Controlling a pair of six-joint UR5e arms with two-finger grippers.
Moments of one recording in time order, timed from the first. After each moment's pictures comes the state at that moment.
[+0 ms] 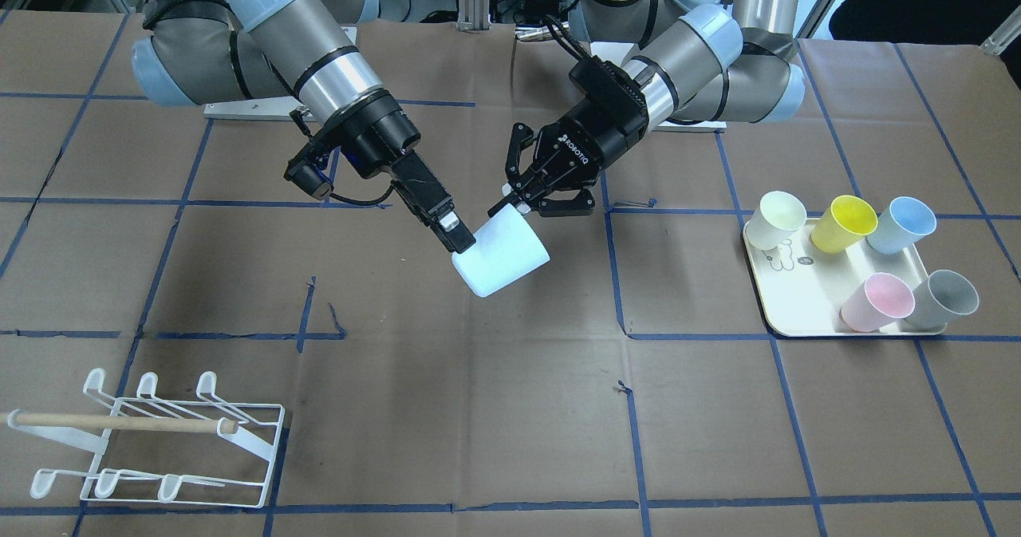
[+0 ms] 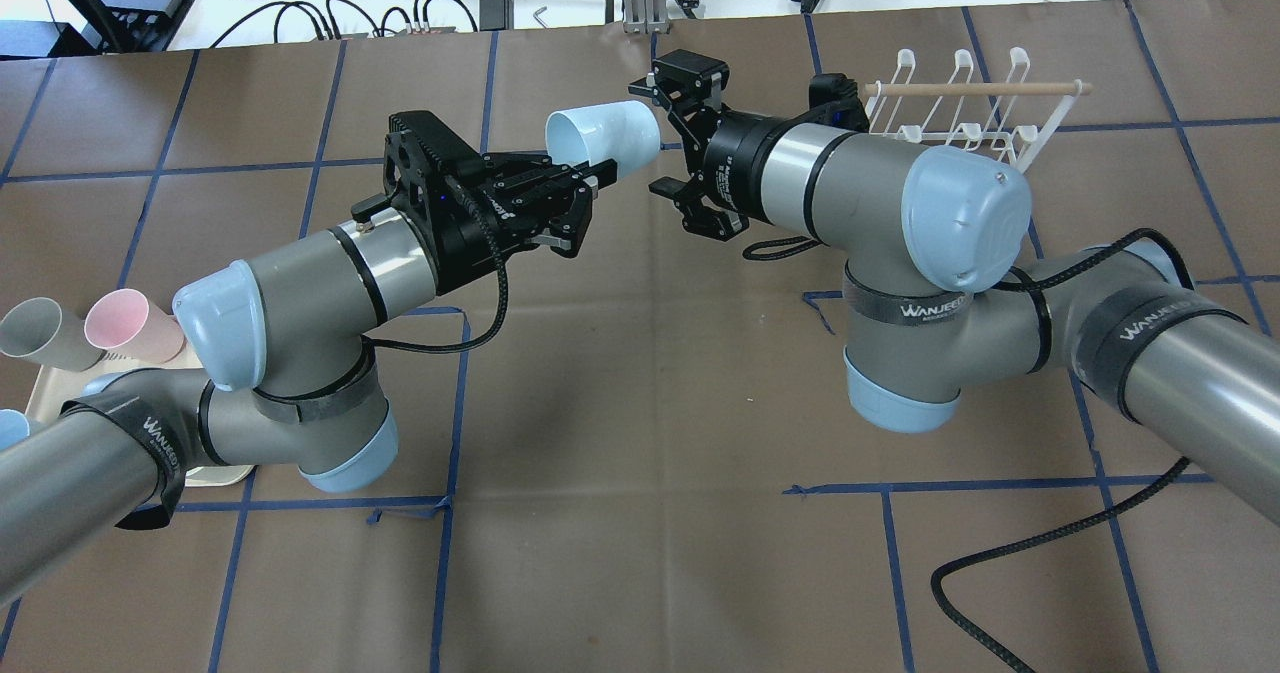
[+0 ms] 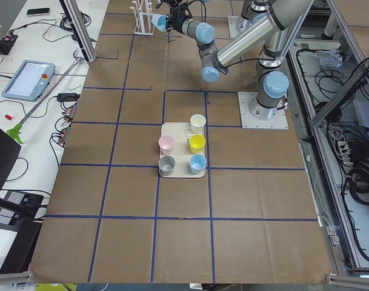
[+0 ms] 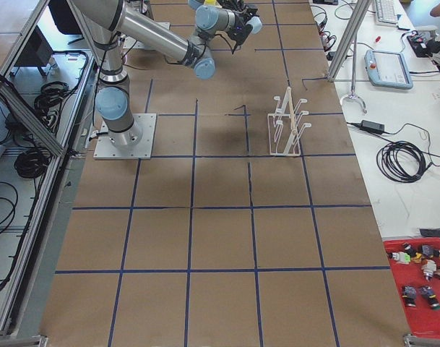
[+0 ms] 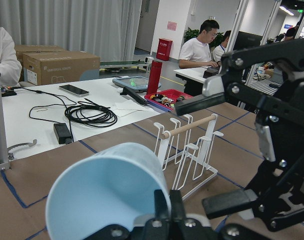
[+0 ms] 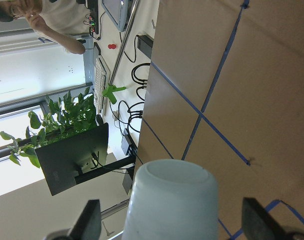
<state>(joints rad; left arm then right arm) -1.57 -1.74 -2.25 0.38 0.71 0.18 1.75 -1.39 2.06 -3.24 -1.05 1.52</state>
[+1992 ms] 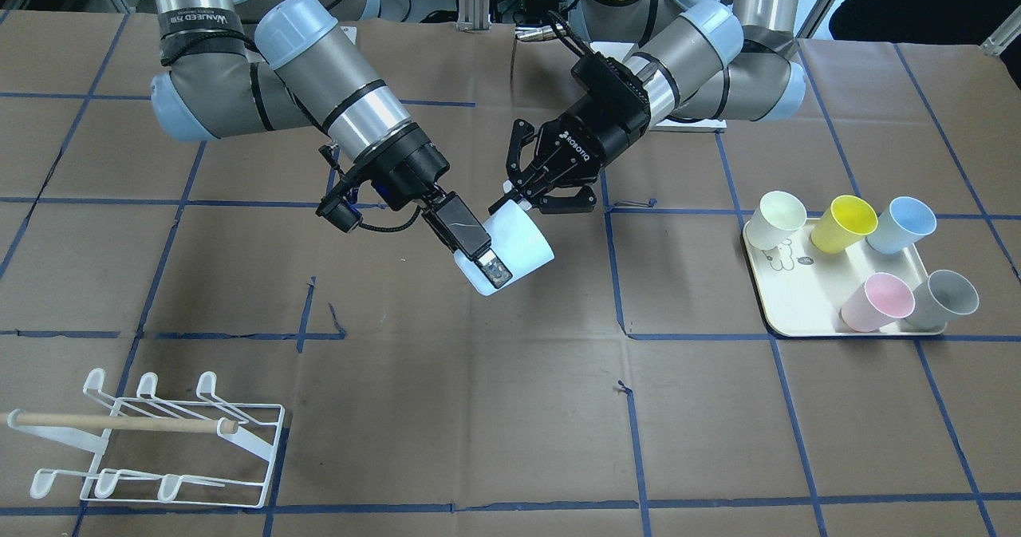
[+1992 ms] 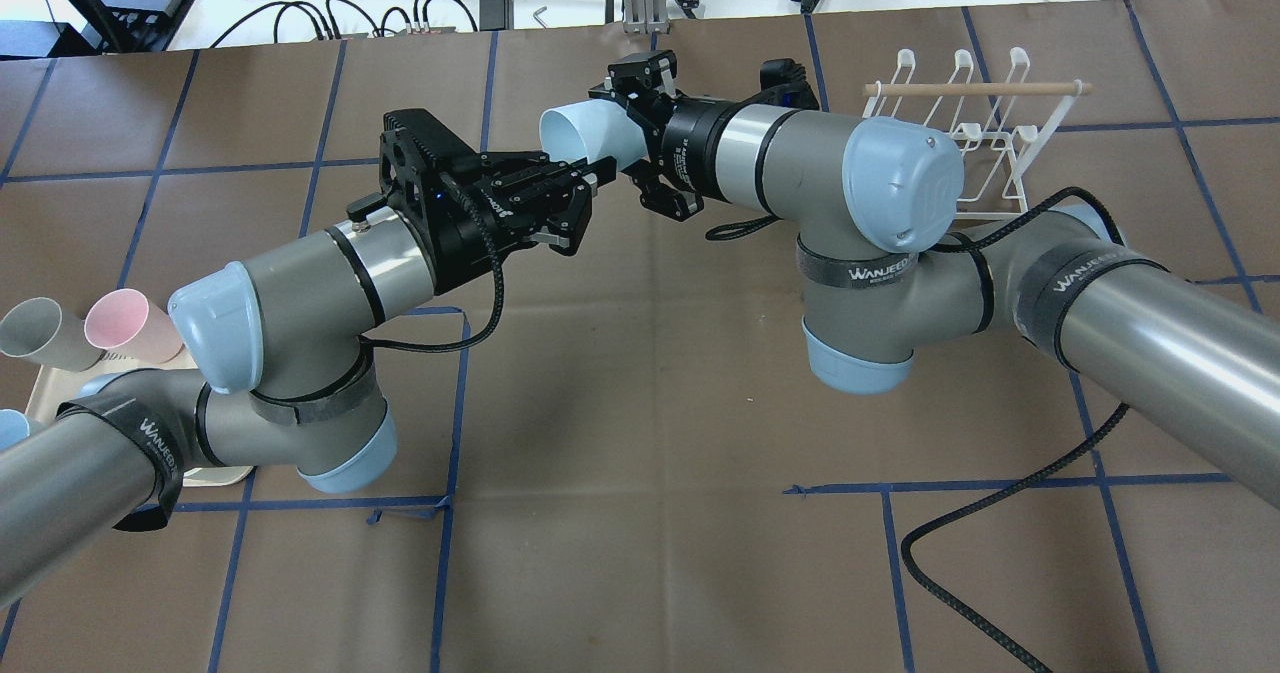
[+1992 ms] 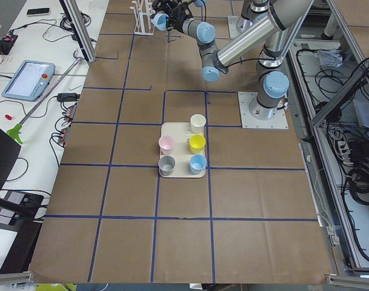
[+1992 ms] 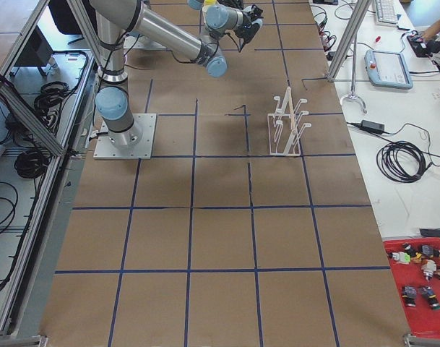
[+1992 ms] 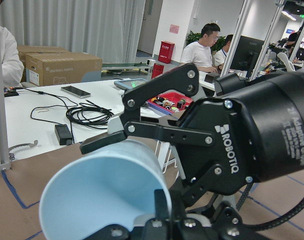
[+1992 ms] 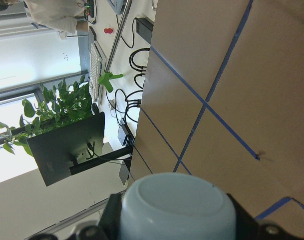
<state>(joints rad) -1.57 -1.74 -2.25 0.39 0.71 0.15 1.79 -1.30 1.98 -3.24 -1.04 1.52</state>
